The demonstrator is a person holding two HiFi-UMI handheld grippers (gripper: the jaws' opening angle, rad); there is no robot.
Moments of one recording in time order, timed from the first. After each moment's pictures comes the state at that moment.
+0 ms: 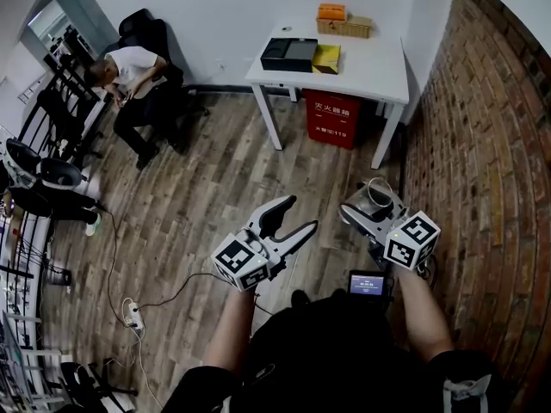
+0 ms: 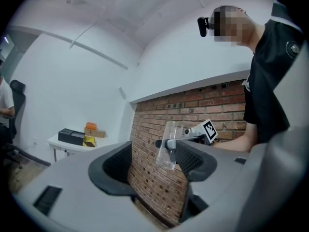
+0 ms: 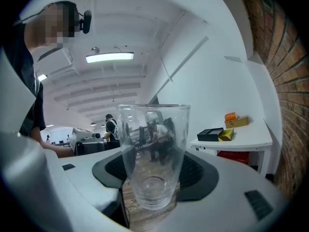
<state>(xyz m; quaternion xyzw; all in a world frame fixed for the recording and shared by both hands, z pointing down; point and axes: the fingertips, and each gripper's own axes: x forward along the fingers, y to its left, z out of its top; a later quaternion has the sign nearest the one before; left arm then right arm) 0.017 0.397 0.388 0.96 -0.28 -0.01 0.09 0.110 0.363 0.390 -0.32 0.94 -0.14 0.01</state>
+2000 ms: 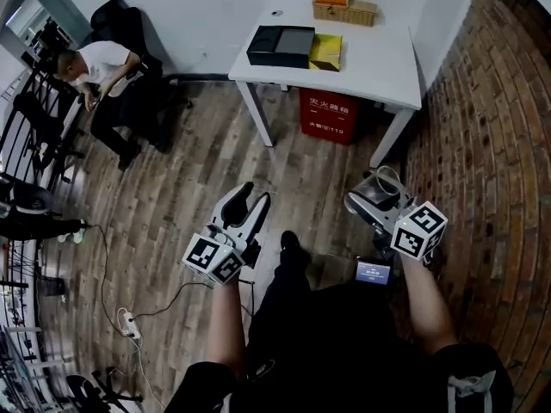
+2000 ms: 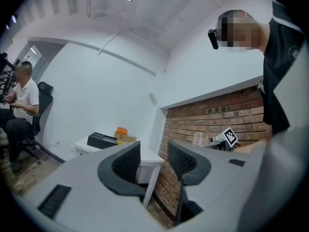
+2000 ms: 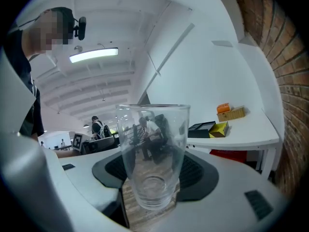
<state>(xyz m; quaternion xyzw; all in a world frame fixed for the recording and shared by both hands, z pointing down) -0.079 0.206 0.434 0.90 -0.40 -0.07 0.12 0.121 0.195 0.445 -0.34 0.92 -0.18 0.00</state>
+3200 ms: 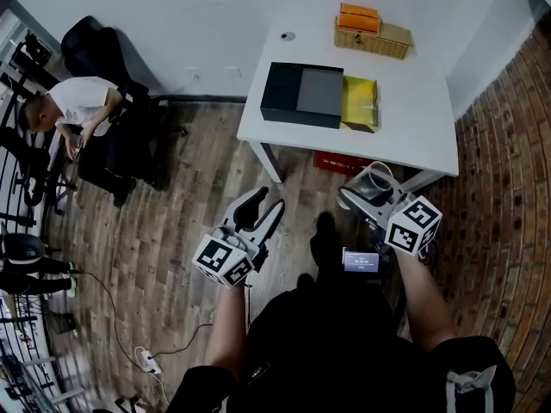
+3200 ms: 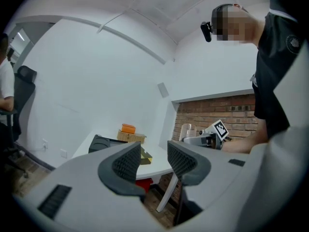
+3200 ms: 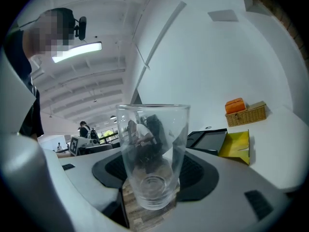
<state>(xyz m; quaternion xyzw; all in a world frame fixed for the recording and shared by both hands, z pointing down) -0.127 -0.105 0.454 0.93 -0.35 -0.02 0.14 0.028 -0.127 0.454 -0.35 0.92 -0.20 -0.01</state>
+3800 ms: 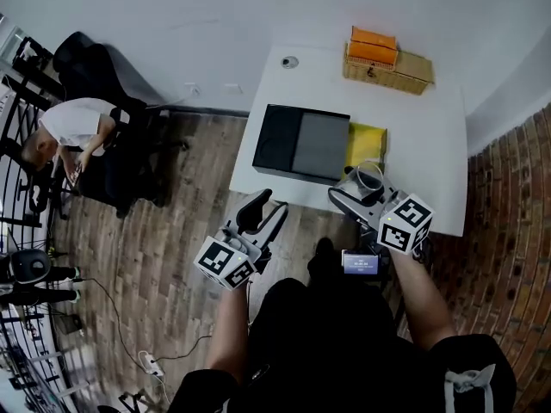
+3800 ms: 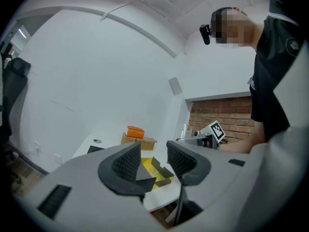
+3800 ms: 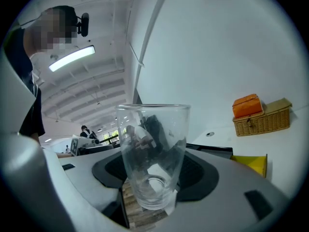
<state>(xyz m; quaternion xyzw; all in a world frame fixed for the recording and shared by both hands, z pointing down) -0.075 -0.294 0.453 0.92 -0.36 -0.02 0.15 0.048 -0.328 0.458 -0.30 0.93 -0.21 0.00</state>
